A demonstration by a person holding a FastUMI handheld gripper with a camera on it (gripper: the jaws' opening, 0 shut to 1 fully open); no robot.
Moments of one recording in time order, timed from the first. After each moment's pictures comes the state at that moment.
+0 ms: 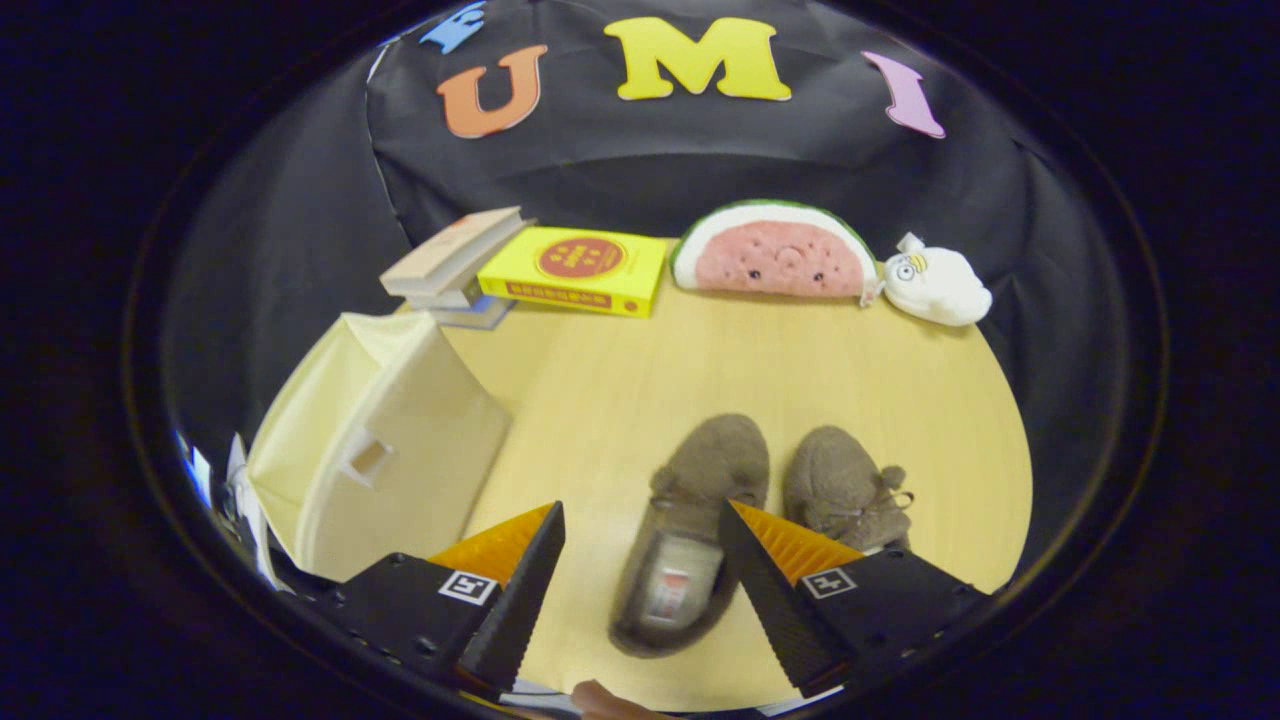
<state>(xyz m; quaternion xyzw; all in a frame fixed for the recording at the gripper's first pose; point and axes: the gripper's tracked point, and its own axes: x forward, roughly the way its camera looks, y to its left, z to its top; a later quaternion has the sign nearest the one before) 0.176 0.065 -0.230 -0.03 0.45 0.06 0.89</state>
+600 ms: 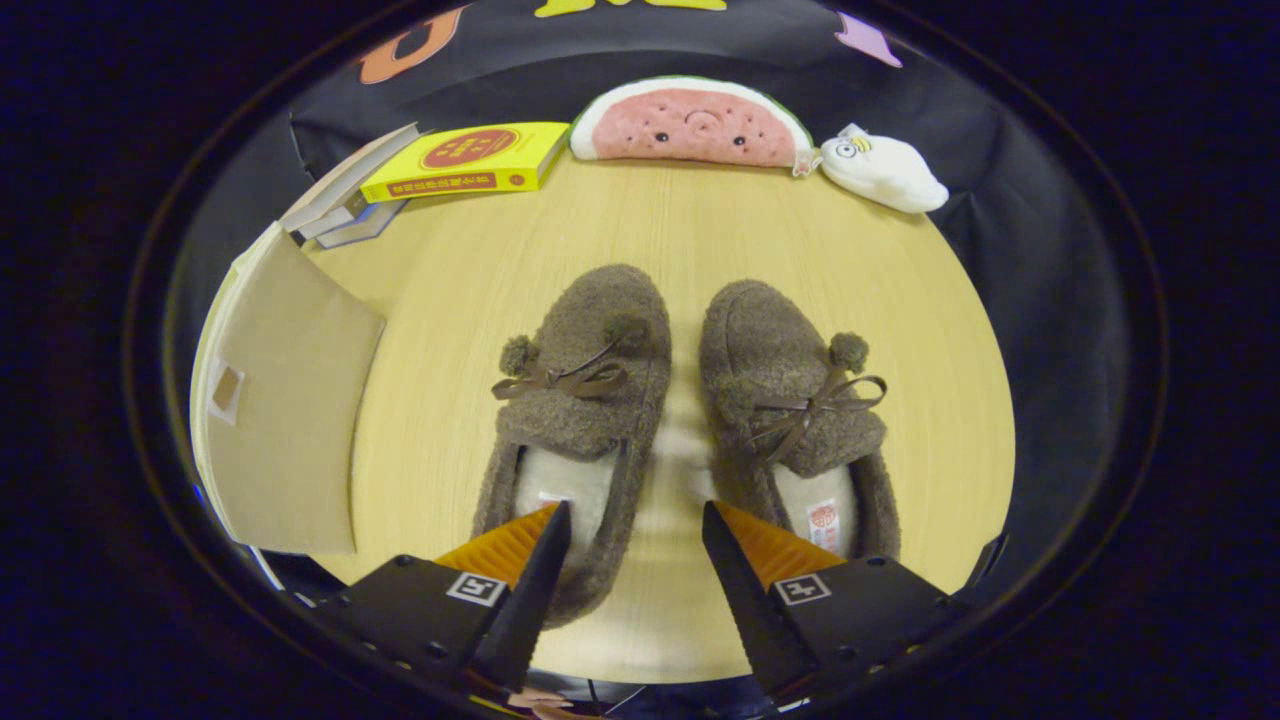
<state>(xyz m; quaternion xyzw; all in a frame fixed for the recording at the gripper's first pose) 0.159 0.019 -0.286 -0.01 0.58 -0.02 0.81</state>
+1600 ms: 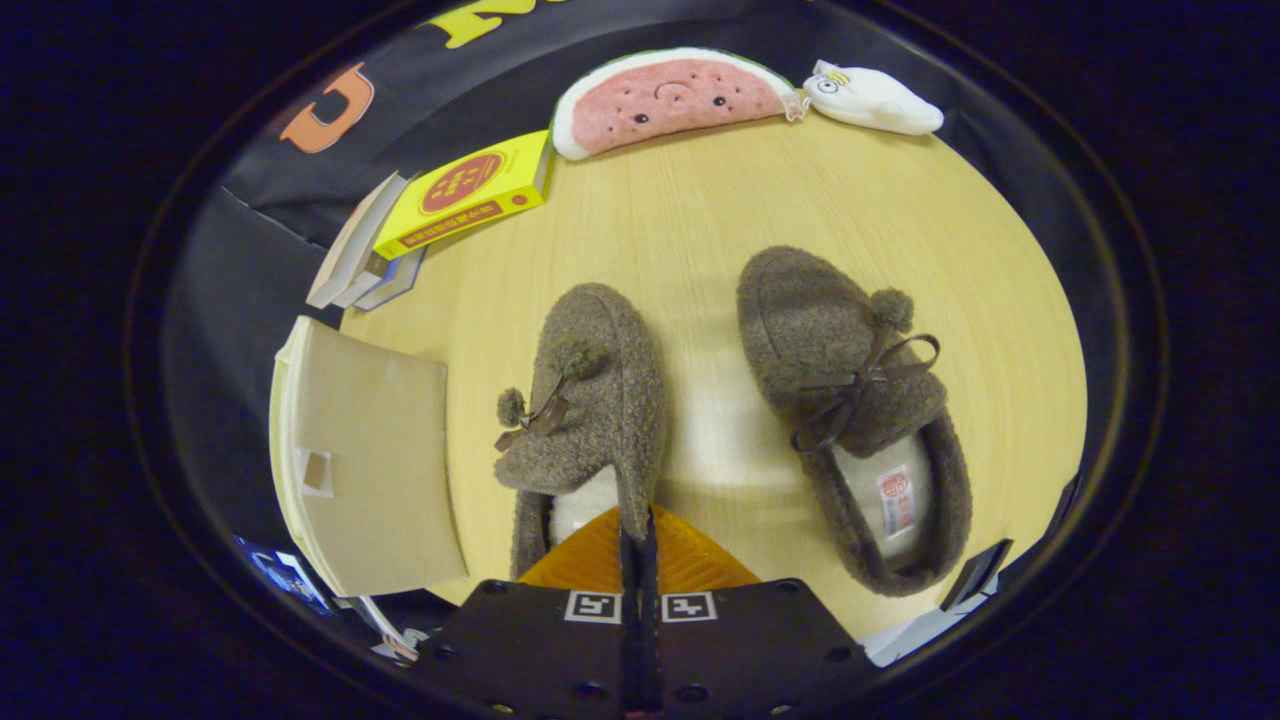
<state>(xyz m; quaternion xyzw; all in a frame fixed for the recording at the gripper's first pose) 0.155 0.061 -0.252 0.16 0.61 0.04 0.78</state>
